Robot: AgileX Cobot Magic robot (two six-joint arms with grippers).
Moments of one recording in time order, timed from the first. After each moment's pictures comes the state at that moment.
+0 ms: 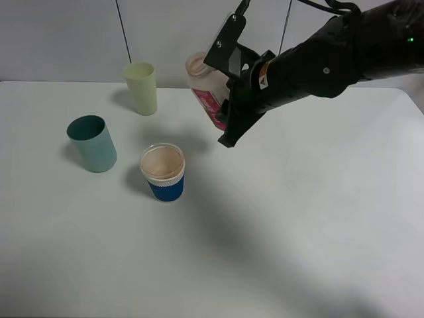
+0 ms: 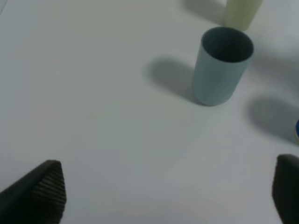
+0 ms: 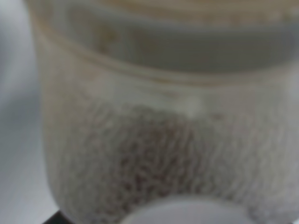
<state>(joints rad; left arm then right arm) -0.07 -0.01 -0.51 0.07 1.06 -0.15 0.65 1.71 -1.02 -0.21 0.17 -0.41</state>
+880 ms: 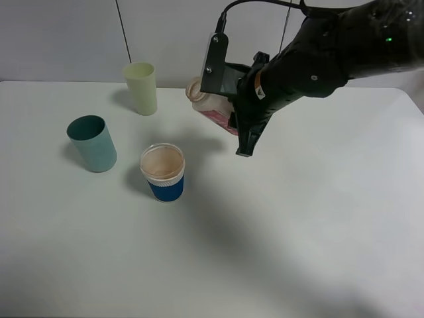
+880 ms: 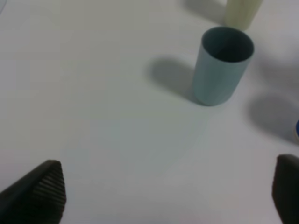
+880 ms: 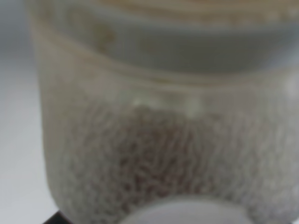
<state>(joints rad) -0.07 -0.01 -0.51 0.07 1.06 -0.15 0.69 1.76 -1.09 -0.46 0.33 -0.41</state>
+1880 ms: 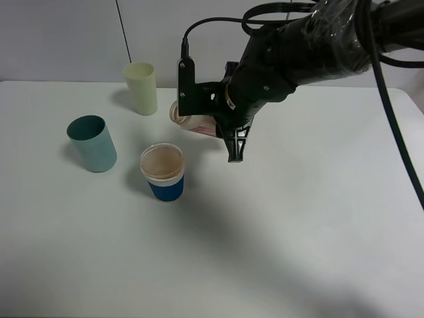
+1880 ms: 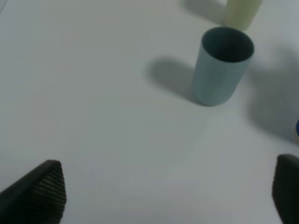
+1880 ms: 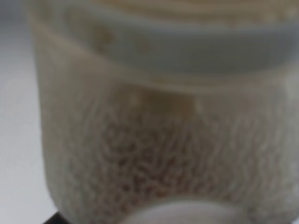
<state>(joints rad) -0.07 -0.01 -0.51 0.07 1.06 -0.15 0.76 1.90 -1.21 -0.58 0.47 -0.47</state>
